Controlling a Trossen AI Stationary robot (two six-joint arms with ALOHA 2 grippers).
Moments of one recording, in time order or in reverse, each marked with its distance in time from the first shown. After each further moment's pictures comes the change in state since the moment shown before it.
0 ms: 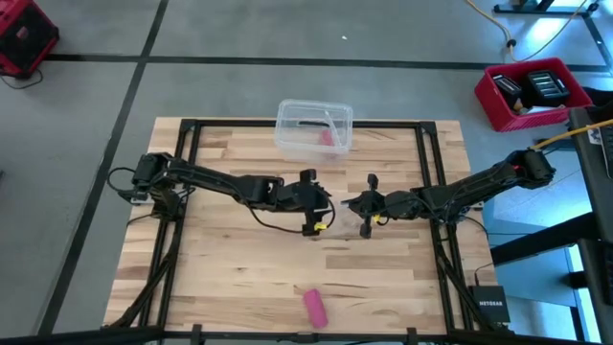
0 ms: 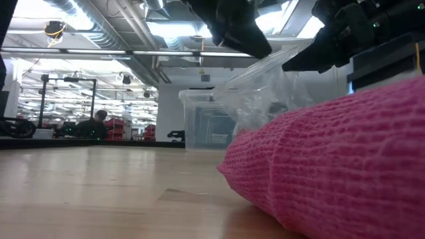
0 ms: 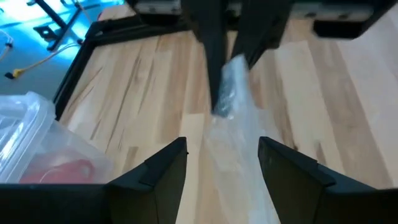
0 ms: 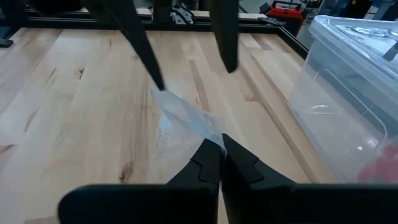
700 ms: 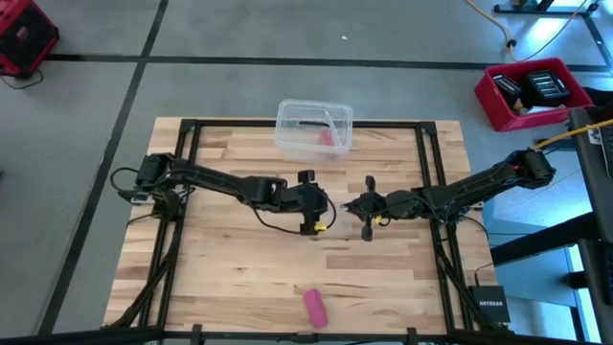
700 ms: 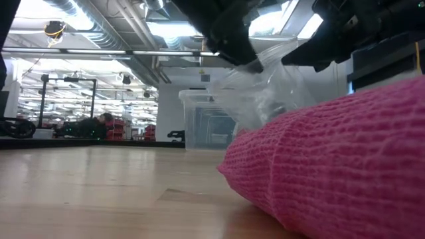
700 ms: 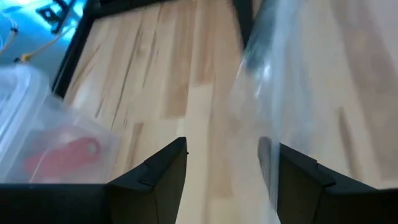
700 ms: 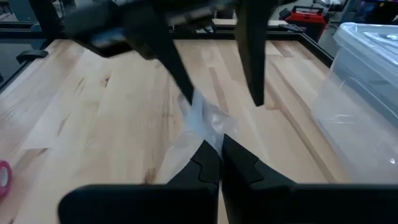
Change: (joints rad) left arm 0.009 0.028 0.000 -0.070 -0.034 0.022; right arm 0.000 -0.001 0.000 0.036 -0.081 0.004
